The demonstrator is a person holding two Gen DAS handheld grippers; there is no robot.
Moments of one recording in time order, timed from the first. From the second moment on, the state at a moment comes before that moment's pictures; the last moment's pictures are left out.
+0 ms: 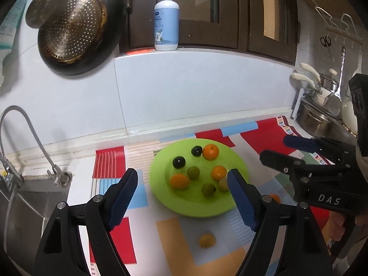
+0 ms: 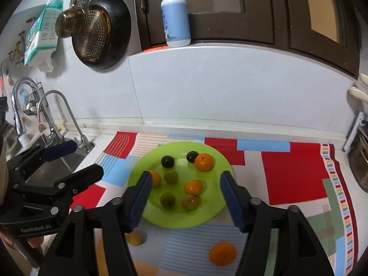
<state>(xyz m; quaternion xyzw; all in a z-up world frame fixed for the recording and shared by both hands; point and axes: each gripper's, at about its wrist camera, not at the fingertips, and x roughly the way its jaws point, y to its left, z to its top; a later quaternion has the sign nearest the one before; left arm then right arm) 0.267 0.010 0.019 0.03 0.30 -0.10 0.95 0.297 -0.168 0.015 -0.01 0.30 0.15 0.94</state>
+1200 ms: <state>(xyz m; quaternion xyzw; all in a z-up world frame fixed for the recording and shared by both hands) 0.236 -0.017 -0.085 0.07 0.43 -0.09 0.90 0.251 -0.207 -0.082 0.00 0.43 0.07 0.90</state>
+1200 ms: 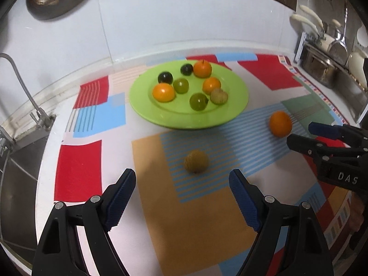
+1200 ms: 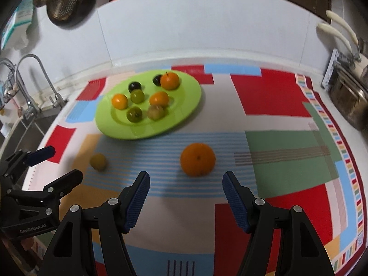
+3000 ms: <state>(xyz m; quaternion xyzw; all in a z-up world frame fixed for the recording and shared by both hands) 0.220 -0.021 -0.052 0.04 0.38 -0.15 0.91 0.246 -0.201 -0.054 0.01 0.38 0.12 0.92</state>
